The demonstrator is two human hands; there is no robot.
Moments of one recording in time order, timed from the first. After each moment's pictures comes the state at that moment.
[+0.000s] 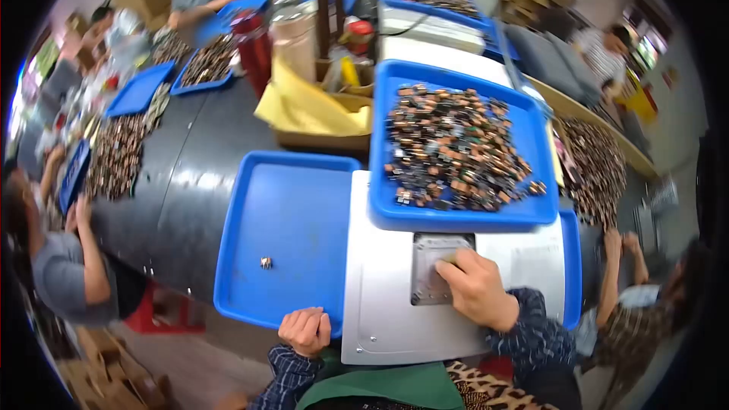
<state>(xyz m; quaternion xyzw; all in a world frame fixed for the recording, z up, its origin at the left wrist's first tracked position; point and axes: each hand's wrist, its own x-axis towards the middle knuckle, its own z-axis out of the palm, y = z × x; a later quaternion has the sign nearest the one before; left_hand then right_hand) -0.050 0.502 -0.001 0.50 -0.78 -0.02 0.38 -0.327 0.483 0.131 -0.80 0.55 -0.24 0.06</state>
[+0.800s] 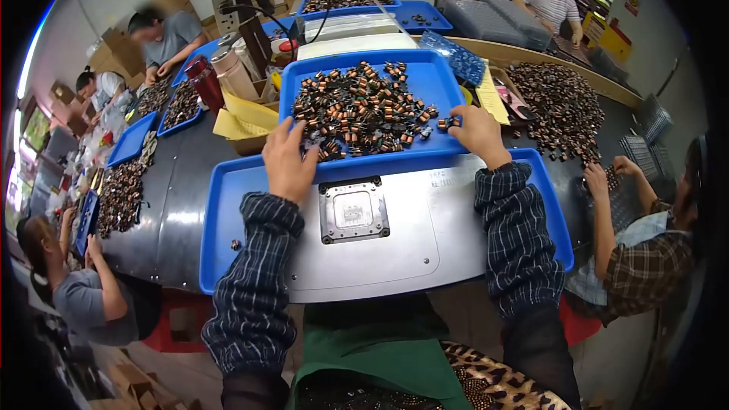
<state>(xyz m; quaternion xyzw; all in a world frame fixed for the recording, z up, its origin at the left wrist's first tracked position) -0.197 0.359 0.112 0.43 -0.82 0.01 0.38 -0.496 0.448 0.138 -0.59 0.78 -0.19 -0.04</state>
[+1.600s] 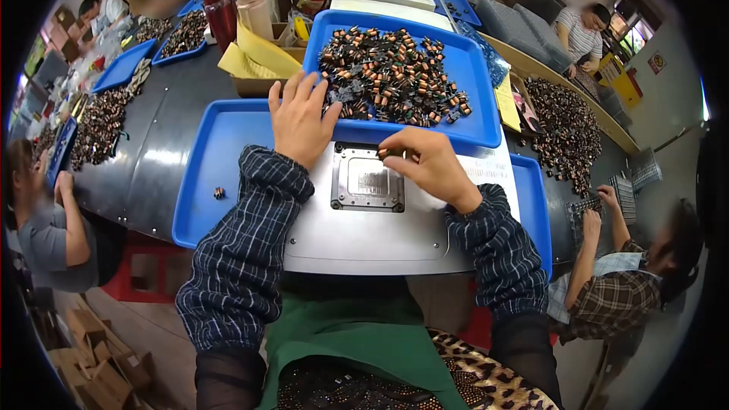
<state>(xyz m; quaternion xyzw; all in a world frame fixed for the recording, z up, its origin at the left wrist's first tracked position) -0.188 0.372 0.108 0.43 -0.81 0.10 0.38 -0.374 0.468 0.139 -0.75 0.48 -0.38 0.26</state>
